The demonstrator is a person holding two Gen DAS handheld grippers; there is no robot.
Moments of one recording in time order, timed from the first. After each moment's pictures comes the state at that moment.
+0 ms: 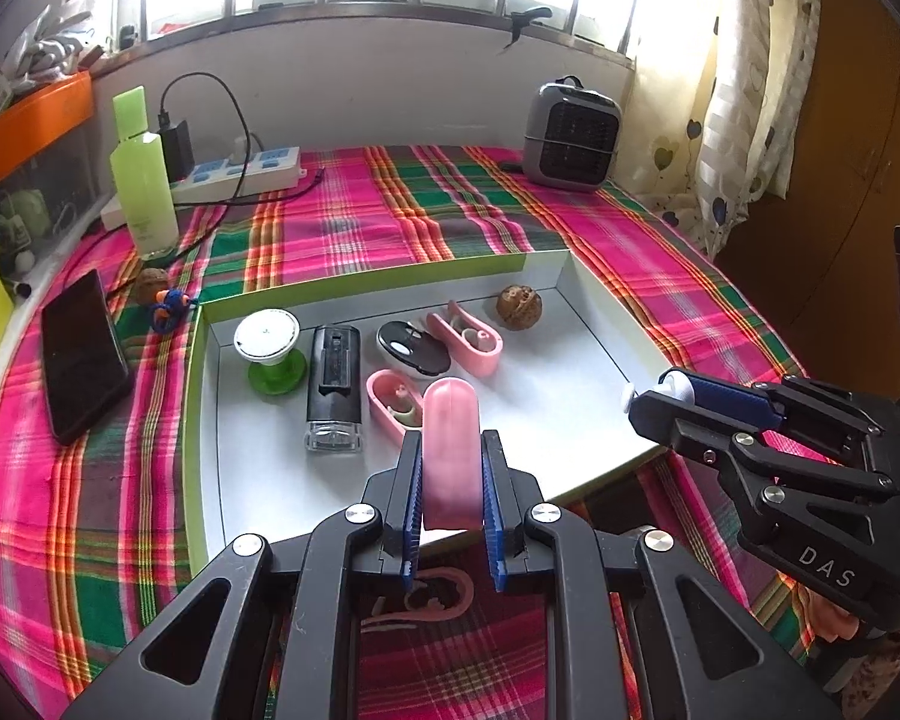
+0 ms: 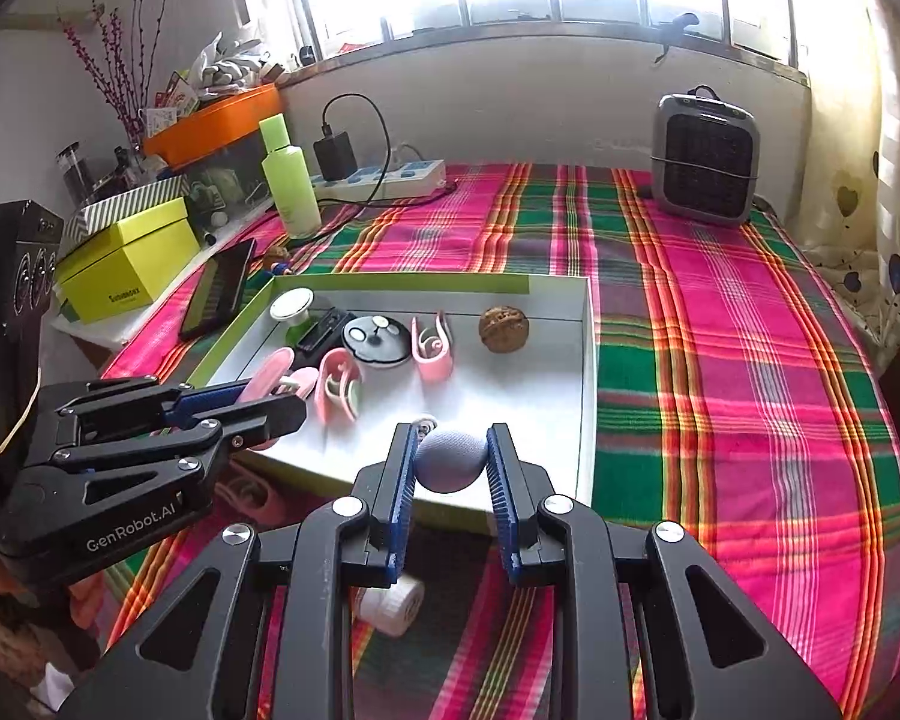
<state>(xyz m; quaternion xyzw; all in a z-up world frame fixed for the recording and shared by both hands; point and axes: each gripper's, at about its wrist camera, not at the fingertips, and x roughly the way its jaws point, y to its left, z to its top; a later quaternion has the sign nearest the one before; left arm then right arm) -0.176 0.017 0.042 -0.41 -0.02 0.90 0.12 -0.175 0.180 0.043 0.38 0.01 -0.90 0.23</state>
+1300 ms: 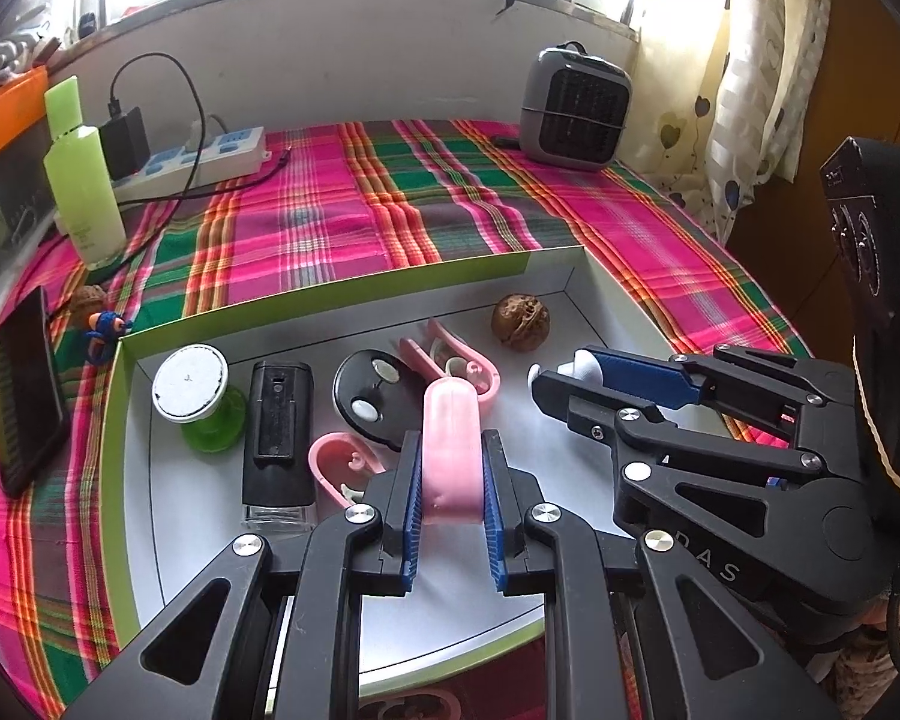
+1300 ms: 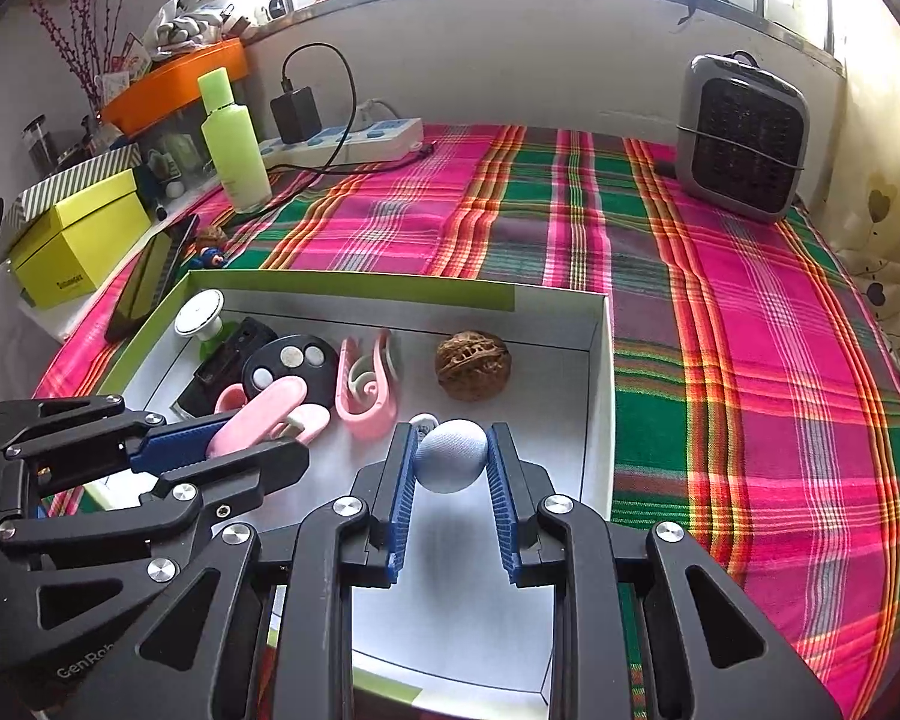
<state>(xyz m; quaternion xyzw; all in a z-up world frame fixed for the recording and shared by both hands) -0.224 0.038 0.024 -0.44 -0.01 0.89 0.13 -0.244 0.164 0.013 0.42 0.05 -0.88 0.22</state>
